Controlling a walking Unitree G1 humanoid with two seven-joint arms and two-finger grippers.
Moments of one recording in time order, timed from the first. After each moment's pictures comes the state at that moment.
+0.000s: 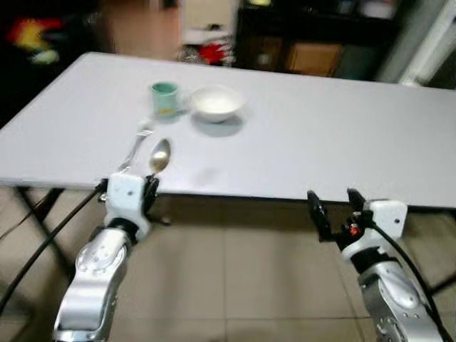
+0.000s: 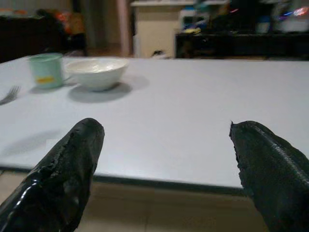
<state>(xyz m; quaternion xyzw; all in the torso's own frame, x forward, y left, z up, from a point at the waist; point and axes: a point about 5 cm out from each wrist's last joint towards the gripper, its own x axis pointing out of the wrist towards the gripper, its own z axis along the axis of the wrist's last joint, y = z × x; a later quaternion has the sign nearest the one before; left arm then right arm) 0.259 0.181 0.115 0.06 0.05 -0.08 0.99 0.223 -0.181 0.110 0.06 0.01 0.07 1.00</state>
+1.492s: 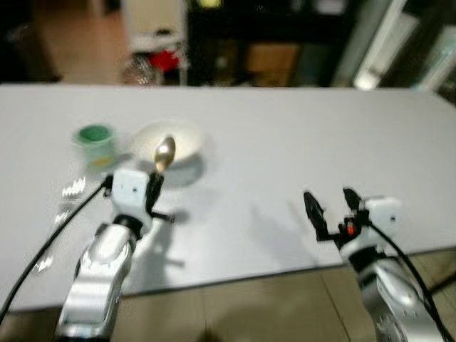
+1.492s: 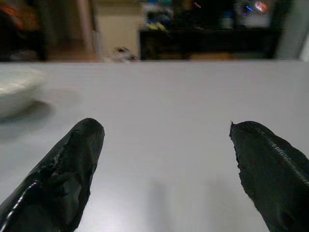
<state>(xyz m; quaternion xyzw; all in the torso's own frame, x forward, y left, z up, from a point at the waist) 0.265 0.165 0.119 0.05 0.04 -0.11 0.99 0.221 -0.186 0.106 0.04 0.03 0.08 1.00</state>
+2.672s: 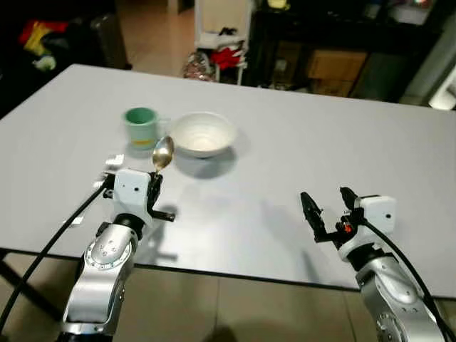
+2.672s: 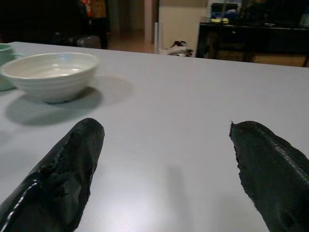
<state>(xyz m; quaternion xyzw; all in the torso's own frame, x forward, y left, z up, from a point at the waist) 0.266 0.173 0.117 0.07 0.05 -0.07 0.99 0.227 -0.178 0.109 0.03 0.03 0.10 0.99</state>
